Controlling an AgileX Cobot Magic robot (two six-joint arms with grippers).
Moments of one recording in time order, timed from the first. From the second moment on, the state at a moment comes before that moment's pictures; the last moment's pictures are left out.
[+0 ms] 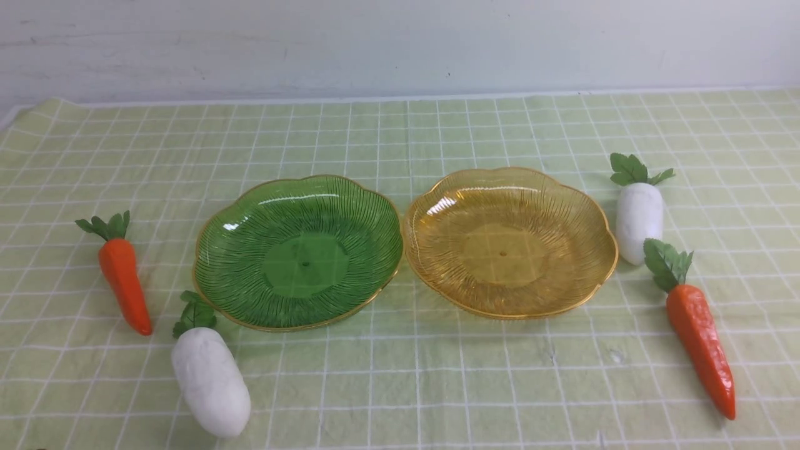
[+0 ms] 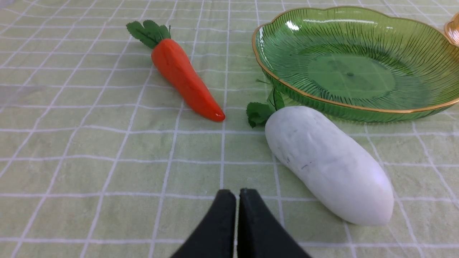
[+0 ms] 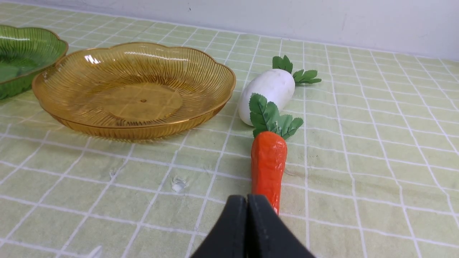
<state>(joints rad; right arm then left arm) 0.09 -0.01 0.03 0.11 0.37 -0.20 0.01 -0.01 0.03 -0.02 0.38 -0.01</state>
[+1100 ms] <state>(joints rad) 0.09 -0.01 0.03 0.97 0.30 -0.03 0.01 -0.01 0.03 -1.17 0.23 -0.31</state>
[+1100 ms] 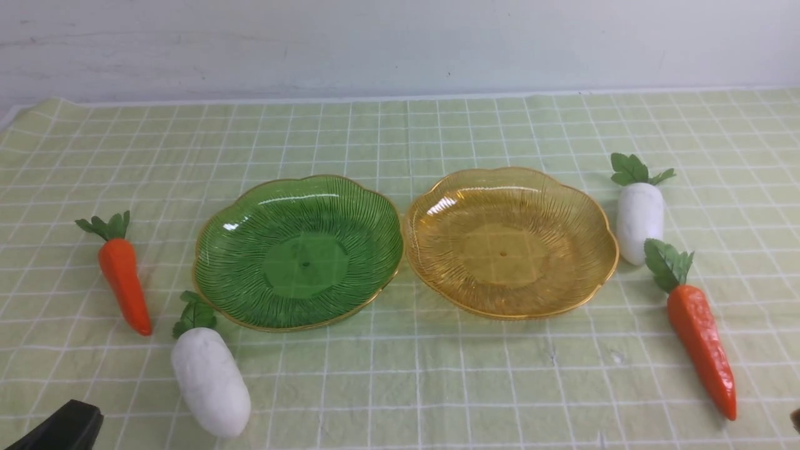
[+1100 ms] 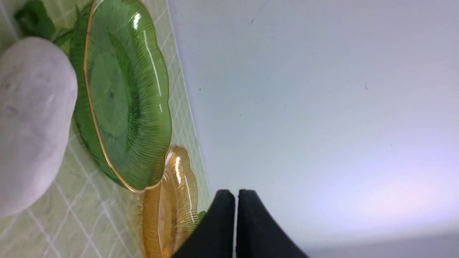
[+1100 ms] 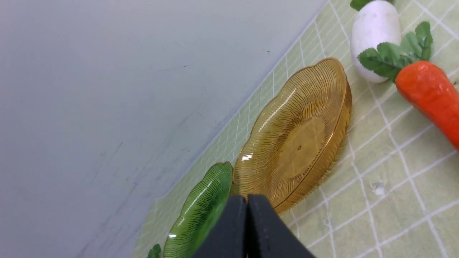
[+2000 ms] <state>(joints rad) 0.08 1.12 -0.68 0.57 0.45 -0.34 0.01 0.84 -0.50 -0.43 0.97 0.09</state>
